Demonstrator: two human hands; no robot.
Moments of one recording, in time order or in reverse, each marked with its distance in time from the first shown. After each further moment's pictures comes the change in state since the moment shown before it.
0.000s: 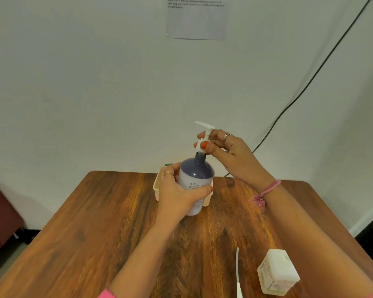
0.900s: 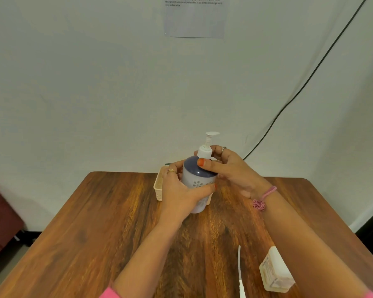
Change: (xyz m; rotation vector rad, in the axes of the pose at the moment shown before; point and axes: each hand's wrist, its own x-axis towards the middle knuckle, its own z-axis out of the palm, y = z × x) left_hand -0.003 0.012 0.001 -0.092 -0.022 0.012; right_hand -0.013 0.020 0.012 0.438 -0.086 0.332
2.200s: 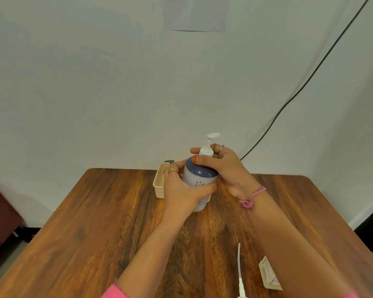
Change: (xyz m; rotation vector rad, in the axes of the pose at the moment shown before) left_hand 0.005 -0.010 0.006 -0.013 0.017 0.000; right_hand 0.018 0.013 0.013 0.137 0.116 0.014
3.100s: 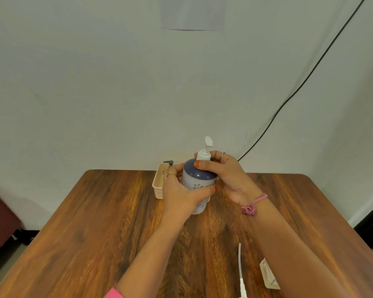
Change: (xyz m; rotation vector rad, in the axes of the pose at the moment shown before) left_hand 0.003 -0.009 0.000 -0.011 -0.002 -0.034; right_hand -0.002 0.015 -0.006 0.041 0.020 0.020
